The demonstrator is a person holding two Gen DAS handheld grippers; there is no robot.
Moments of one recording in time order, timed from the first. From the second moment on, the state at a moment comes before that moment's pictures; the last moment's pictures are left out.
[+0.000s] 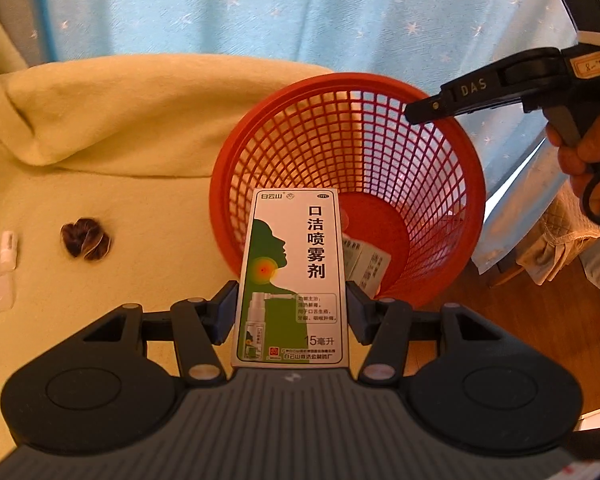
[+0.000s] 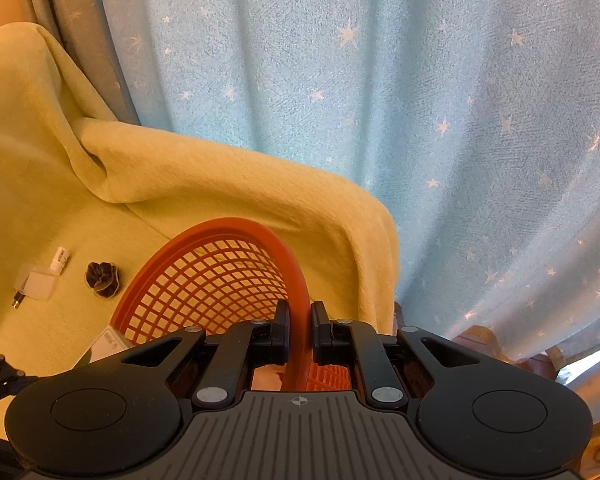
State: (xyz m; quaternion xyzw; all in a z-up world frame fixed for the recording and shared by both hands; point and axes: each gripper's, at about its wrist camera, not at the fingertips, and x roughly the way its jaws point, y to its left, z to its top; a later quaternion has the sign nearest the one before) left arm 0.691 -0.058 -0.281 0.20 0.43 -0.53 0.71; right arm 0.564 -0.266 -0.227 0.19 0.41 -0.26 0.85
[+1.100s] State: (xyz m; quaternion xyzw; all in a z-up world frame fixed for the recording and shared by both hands) left arm 0.701 -0.078 -0.289 0.20 0.42 -0.54 0.70; right arm 0.570 -0.266 -0.225 0.16 0.46 -0.22 0.85
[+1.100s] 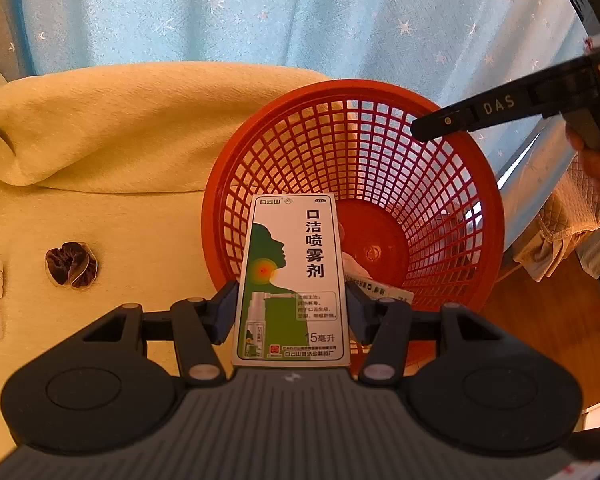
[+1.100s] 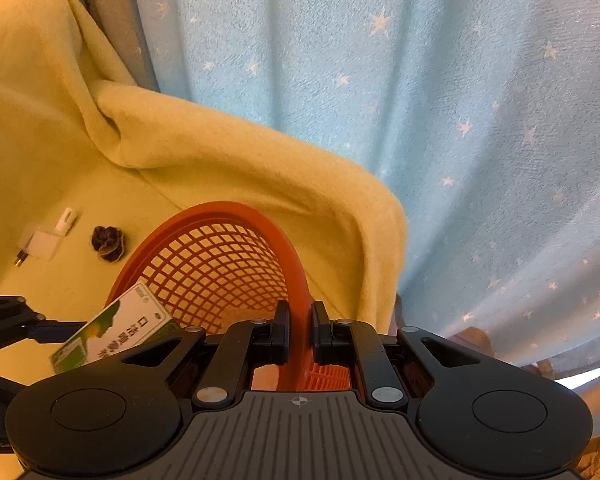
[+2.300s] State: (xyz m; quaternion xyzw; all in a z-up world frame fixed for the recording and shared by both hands) left arm 0.746 0.020 -0.280 0.11 0.48 -0.40 0.77; right arm 0.559 -0.322 -0.253 0.37 0.50 -0.29 0.73
